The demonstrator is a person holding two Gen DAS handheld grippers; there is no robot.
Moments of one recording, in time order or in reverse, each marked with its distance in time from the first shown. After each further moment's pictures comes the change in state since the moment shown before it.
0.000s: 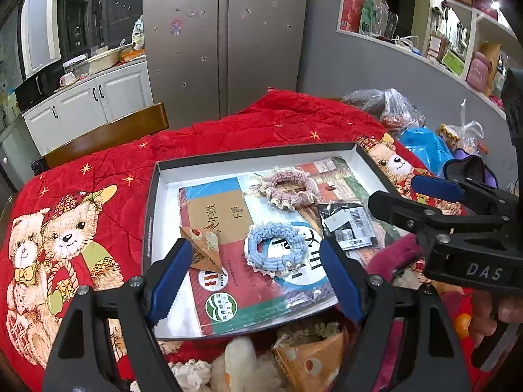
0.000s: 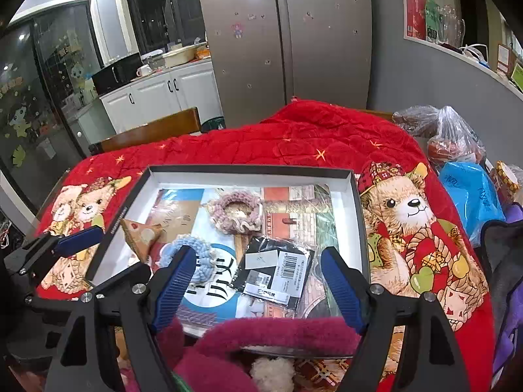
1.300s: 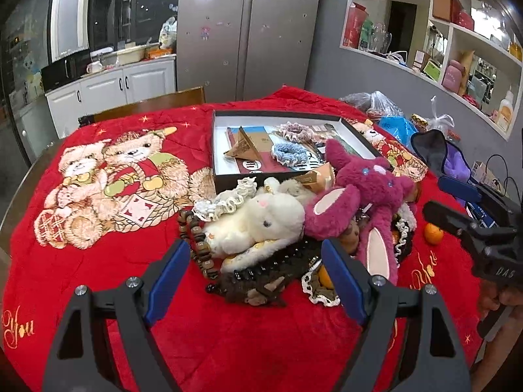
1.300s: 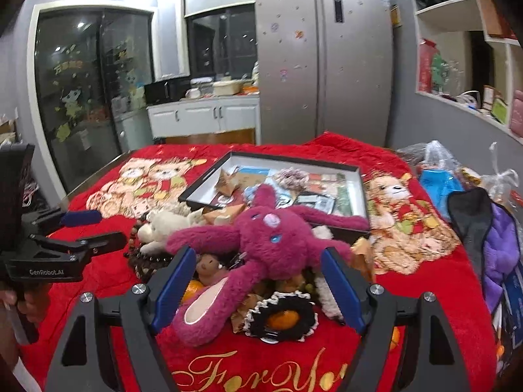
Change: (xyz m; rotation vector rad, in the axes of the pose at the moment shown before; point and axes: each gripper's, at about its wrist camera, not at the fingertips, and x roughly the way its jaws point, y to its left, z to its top) left arm -0.140 0.027 -0.149 -0.070 -0.052 0.009; right arm -0.145 0.052 -0.140 -0.169 -0.200 0.076
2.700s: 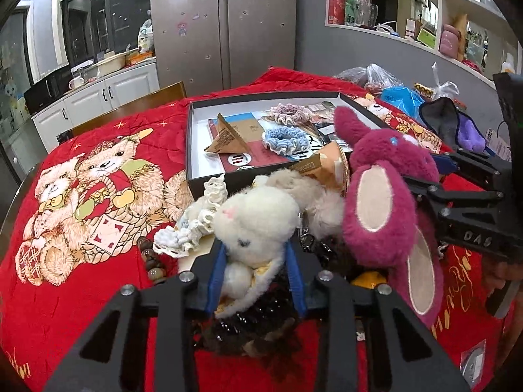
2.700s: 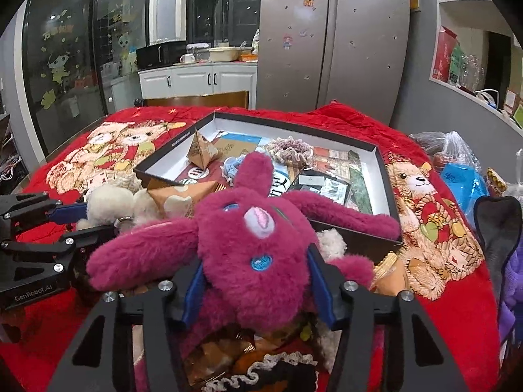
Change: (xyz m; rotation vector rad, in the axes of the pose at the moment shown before) left arm 0.064 -0.014 0.005 0.125 0.025 0.019; right arm 0.095 -0.006 0.003 -0.054 0.118 -0.056
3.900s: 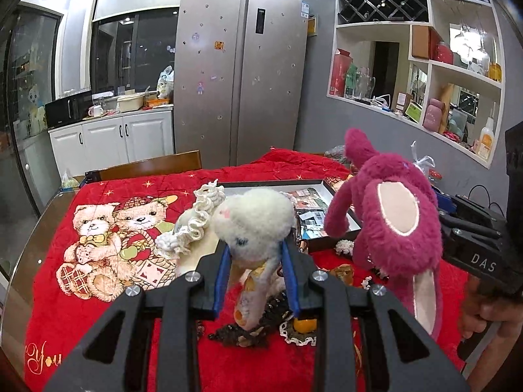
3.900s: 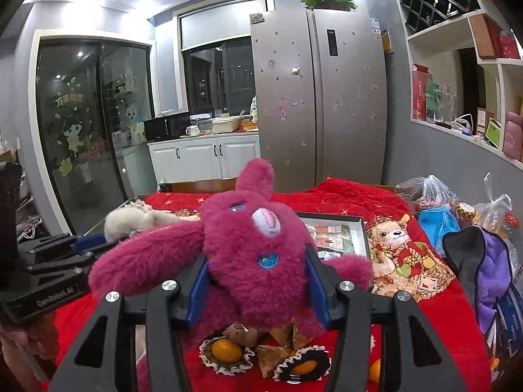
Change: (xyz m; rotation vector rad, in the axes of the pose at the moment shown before) left arm -0.150 0.001 0.039 -0.093 -0.240 -0.019; right arm -0.143 0.017 0.039 0.115 -0.276 0.052
